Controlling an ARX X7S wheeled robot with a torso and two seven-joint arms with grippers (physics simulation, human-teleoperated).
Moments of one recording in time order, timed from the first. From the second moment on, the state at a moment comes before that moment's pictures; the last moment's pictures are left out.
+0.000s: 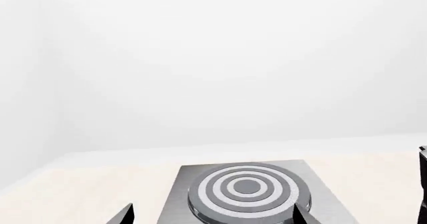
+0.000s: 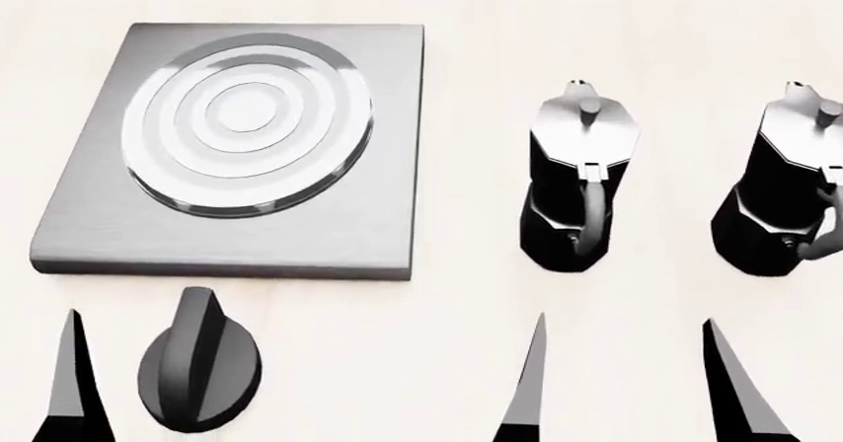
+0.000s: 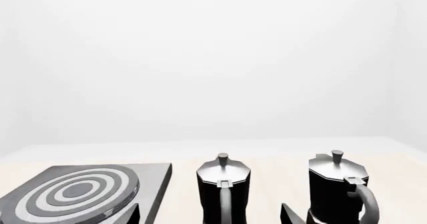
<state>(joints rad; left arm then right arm) 0.09 -0.34 0.18 0.79 -0.14 -0.26 -0.38 -0.08 0.37 -0.14 -0.83 0.30 0.29 0.39</state>
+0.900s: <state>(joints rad) 0.09 -0.36 0.18 0.79 -0.16 -0.26 -0.40 -0.08 0.38 -0.15 -0.82 0.31 0.28 0.41</state>
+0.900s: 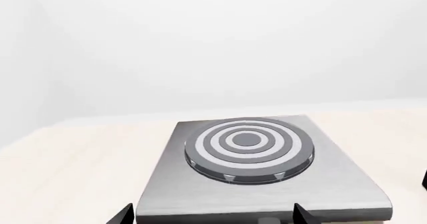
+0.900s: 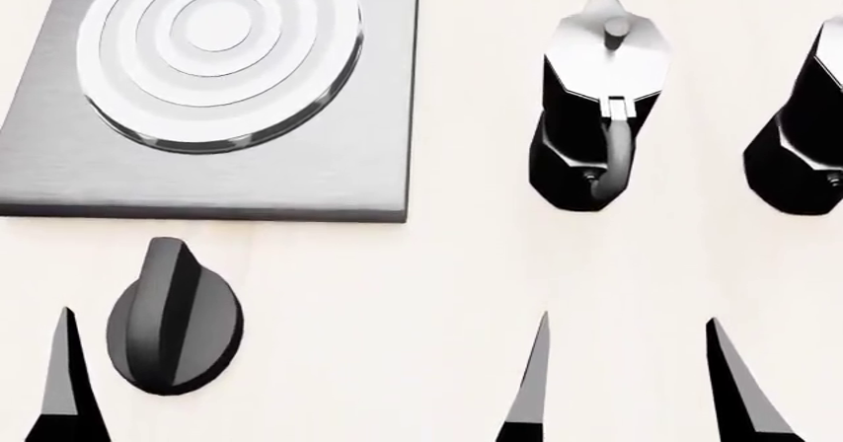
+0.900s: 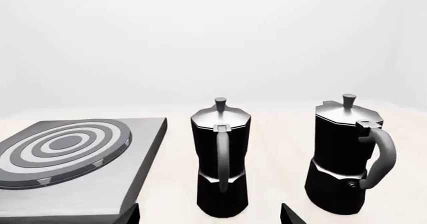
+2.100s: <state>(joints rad) -0.09 -0.34 0.38 0.89 -0.23 -0.41 -0.38 -0.07 0.40 -0.17 -0.81 0.33 0.27 0.42</state>
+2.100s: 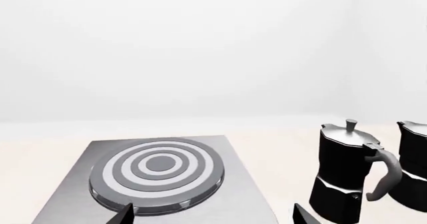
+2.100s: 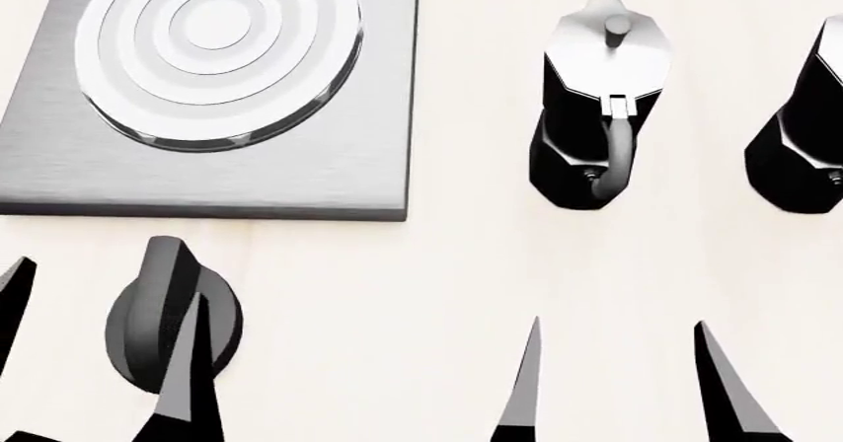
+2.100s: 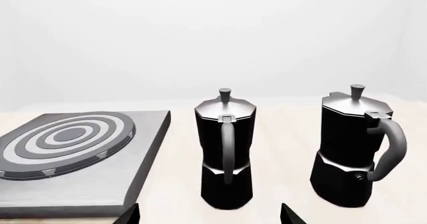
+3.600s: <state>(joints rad) -0.16 -0.30 0.40 0.38 -0.09 -0.11 -0.45 -0.07 0.42 -0.19 -0.80 0.35 0.27 0.43</state>
